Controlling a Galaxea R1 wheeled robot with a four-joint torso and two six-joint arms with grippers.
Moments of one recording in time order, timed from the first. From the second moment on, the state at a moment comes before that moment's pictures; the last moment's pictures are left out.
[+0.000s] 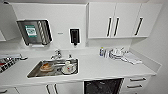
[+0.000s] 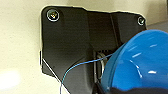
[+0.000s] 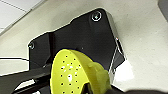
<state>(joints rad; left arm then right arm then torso) 1.46 2.85 -2.48 0.02 0.01 -0.08 -1.57 2.59 -2.19 0.10 0.21 0.06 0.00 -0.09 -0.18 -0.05</state>
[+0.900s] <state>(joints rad) 1.49 2.73 -2.32 0.02 0.00 -0.08 -1.60 2.47 -2.07 0.10 0.21 0.07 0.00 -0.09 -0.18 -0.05</state>
